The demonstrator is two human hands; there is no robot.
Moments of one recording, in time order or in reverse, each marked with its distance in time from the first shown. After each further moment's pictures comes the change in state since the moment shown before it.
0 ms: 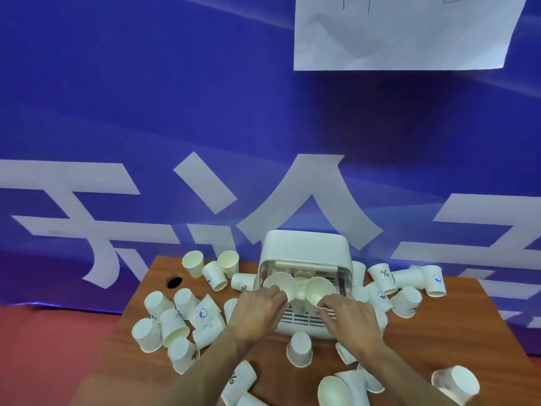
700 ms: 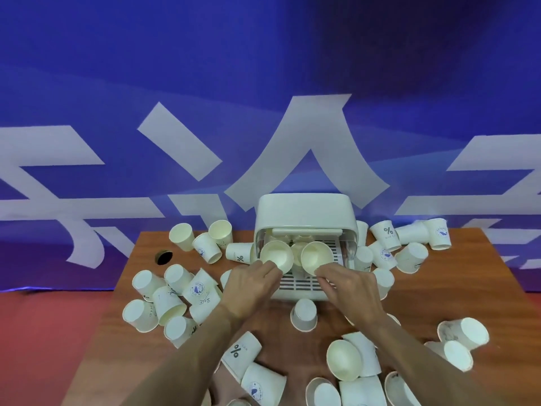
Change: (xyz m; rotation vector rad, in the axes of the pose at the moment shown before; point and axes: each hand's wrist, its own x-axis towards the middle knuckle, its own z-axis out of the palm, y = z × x) left_hand -0.007 -0.033 0.051 0.038 0.212 0.125; right_hand 0.001 0.006 0.050 0.130 0.282 -0.135
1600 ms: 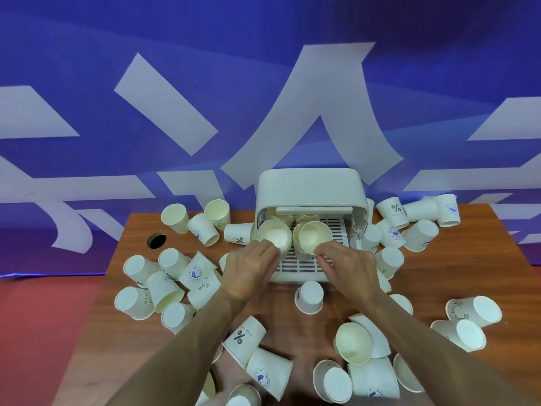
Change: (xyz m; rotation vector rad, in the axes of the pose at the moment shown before) left_hand -0.017 -0.017 0.036 -0.079 -0.006 -0.132; right_hand 0.001 0.000 0.046 -0.060 -0.056 0.094
